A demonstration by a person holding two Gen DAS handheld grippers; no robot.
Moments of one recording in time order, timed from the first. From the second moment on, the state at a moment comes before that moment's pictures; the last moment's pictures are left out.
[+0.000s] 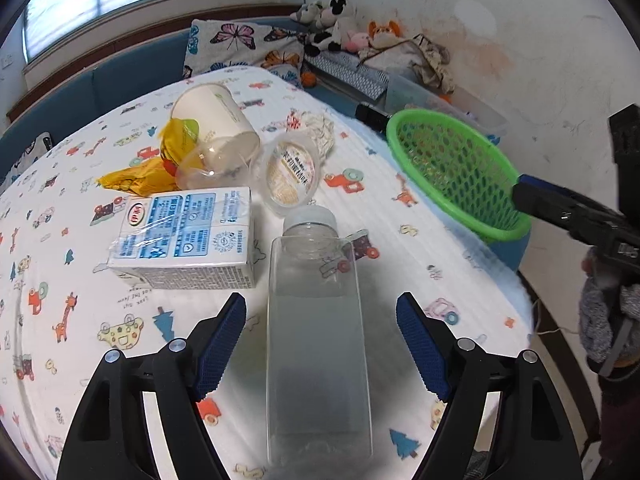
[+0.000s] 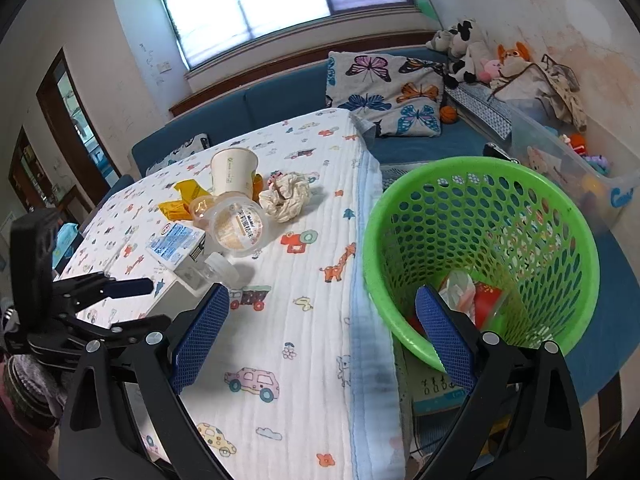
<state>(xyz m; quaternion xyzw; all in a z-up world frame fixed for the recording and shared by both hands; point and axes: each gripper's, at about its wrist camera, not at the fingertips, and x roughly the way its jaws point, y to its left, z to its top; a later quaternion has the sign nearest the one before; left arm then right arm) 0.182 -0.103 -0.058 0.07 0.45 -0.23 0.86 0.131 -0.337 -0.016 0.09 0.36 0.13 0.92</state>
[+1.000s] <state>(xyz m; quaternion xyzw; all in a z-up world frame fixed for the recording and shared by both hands) 0.175 -0.095 -0.056 0.06 0.46 -0.22 0.86 0.149 -0.322 -0.028 0.08 0.38 0.14 0.91</state>
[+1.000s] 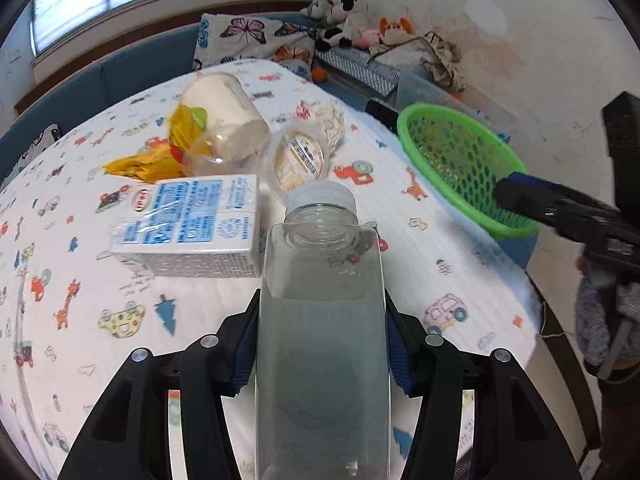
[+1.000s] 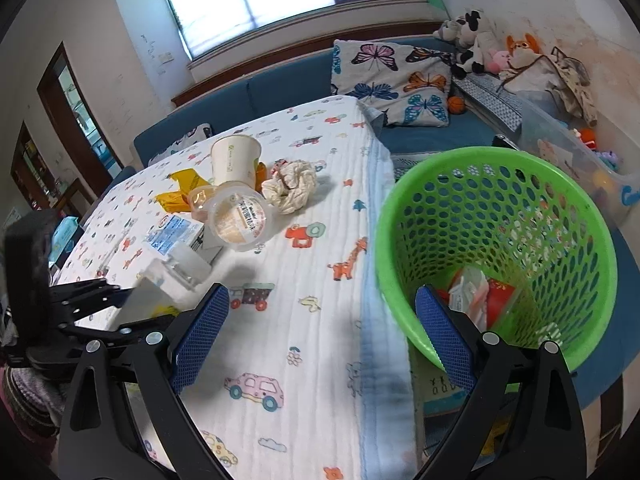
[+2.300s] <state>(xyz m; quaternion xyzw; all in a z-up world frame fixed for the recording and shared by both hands) 0.161 0.022 -0.024 -0.02 0.42 -0.16 0.89 0.262 -0.214 -0.065 0.09 0.42 0.18 0.89</state>
